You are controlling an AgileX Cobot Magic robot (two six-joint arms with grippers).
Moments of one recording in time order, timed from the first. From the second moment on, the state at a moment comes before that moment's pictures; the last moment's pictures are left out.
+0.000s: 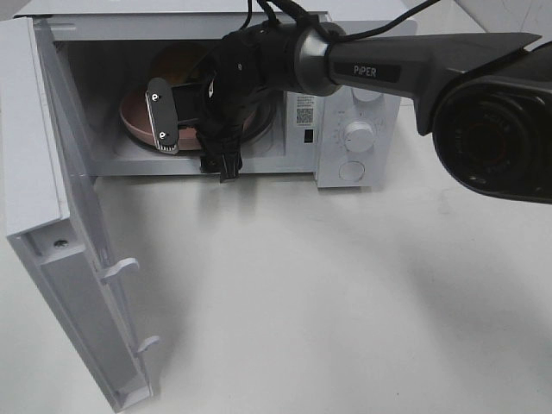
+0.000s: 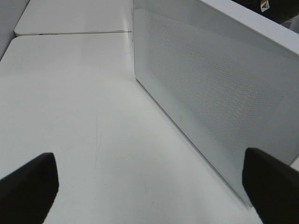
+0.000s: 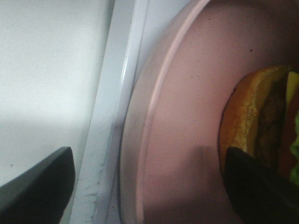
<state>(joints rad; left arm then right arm) -0.06 0.00 -0.50 -0.11 1.05 0.05 0.64 2.49 -2.08 -0.01 0.49 -1.18</state>
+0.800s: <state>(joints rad) -0.06 0.00 -0.50 -0.11 1.05 0.05 0.64 2.51 -2.08 0.05 0.51 -1.15</state>
